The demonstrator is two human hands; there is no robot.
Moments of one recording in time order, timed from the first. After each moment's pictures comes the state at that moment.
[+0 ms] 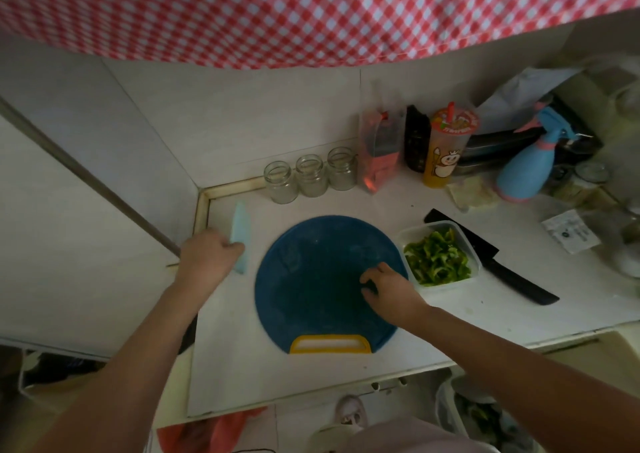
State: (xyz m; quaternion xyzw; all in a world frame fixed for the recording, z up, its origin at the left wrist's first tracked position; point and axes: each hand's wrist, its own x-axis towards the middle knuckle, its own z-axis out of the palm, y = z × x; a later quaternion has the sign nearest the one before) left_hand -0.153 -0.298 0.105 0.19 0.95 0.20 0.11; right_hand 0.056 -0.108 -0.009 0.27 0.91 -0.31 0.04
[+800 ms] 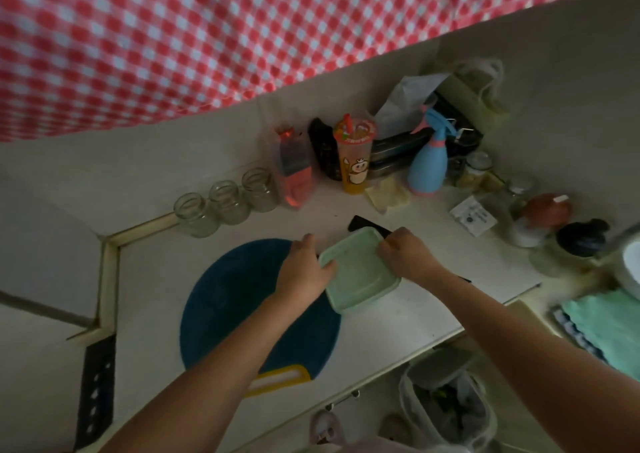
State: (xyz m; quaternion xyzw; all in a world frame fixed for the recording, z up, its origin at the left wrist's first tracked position) left_hand -0.014 -0.110 0.056 0.40 0.85 0.24 0.24; right_hand 0.128 0.027 0.023 0.50 0.76 -0.41 -0.05
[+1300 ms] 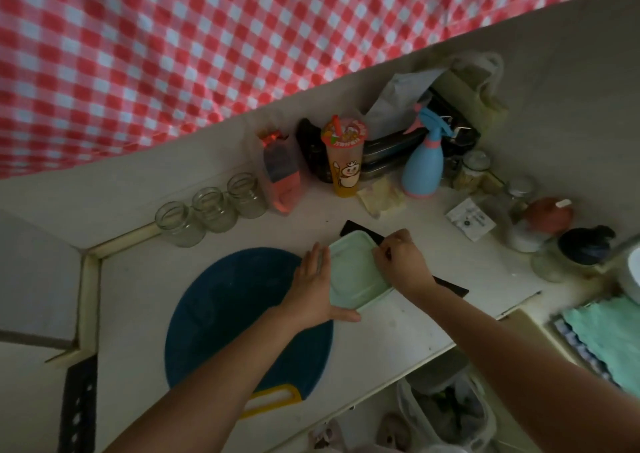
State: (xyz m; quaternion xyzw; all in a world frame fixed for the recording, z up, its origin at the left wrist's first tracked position) left_hand -0.013 -0.088 0.007 0.55 0.77 0.05 0.31; right_hand 0.128 0.040 -0.012 0.48 0.81 -0.33 -0.10
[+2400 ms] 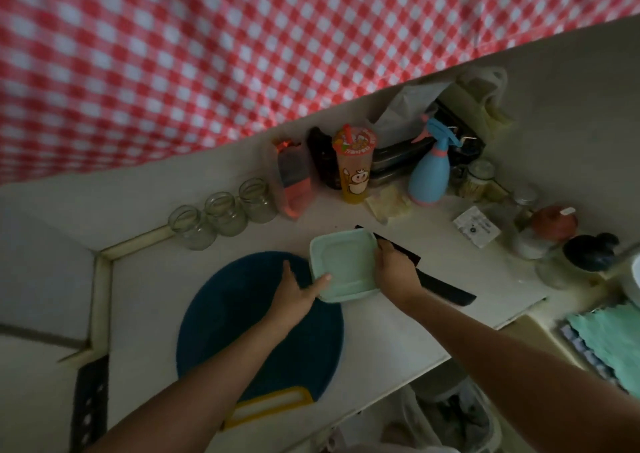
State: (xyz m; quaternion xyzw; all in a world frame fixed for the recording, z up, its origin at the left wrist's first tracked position) left_hand -0.043 -0.114 0.005 0.20 0.77 0.41 0.45; right_hand 0.100 0.019 -0.008 0.50 0.80 -0.33 -0.07
